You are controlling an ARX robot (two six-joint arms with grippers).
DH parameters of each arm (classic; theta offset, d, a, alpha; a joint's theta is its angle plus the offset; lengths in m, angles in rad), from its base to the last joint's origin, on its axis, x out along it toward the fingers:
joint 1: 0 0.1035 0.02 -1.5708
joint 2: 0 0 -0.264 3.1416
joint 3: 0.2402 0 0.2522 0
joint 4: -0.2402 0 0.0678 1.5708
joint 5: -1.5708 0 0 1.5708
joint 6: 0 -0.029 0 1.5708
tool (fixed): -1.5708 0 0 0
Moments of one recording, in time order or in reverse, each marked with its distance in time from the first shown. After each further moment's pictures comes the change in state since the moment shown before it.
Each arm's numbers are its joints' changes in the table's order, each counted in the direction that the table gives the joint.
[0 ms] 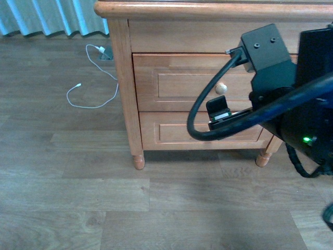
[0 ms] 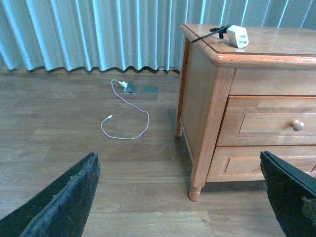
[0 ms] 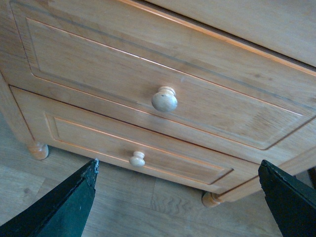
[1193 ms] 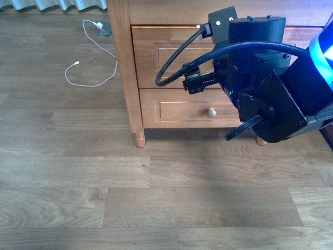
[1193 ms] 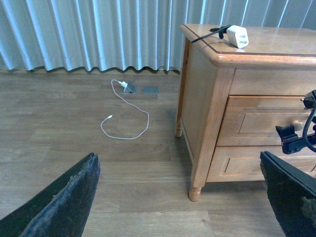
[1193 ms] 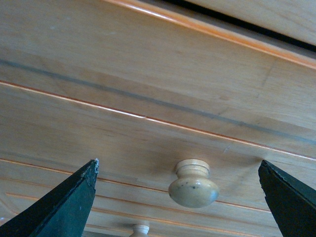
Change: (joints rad) left arm 0.000 0.000 0.000 0.000 0.000 0.000; right arm -0.002 0.403 0.469 0.016 0.075 -0.025
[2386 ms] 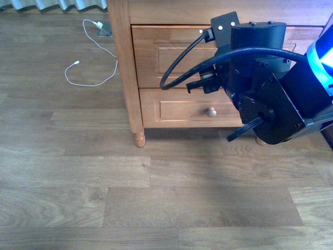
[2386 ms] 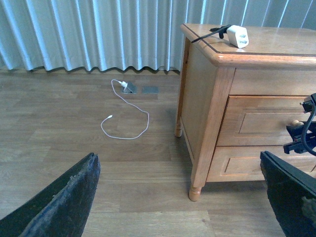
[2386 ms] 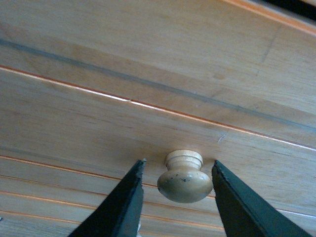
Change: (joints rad) left arm 0.000 0.000 0.000 0.000 0.000 0.000; right arm -0.011 0.025 0.010 0.007 0.006 0.018
